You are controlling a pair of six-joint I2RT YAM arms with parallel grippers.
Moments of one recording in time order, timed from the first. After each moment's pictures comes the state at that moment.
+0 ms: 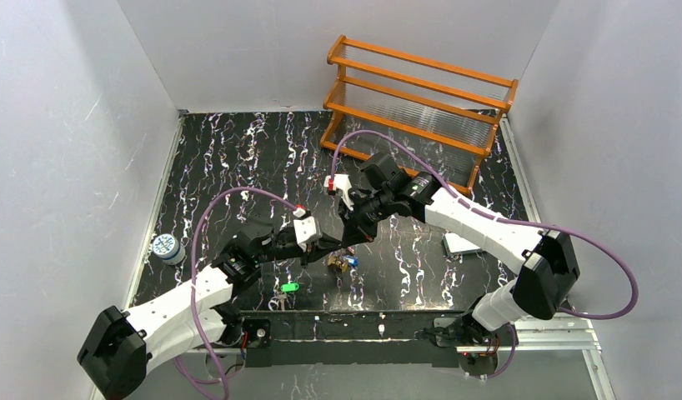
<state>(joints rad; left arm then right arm) -0.72 0.89 0.39 0.32 0.63 0.16 0.86 1.48 1.26 -0.68 -0.70 -0.21</state>
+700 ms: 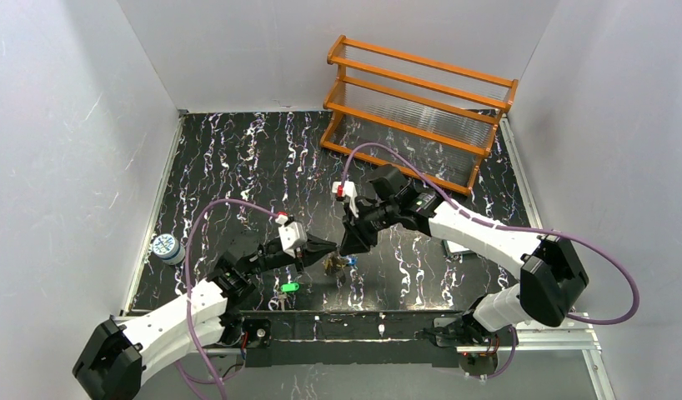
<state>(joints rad) -0.72 0.79 0.24 0.54 0.58 0.01 0.84 1.42 1.05 -0.41 -0.75 -0.14</state>
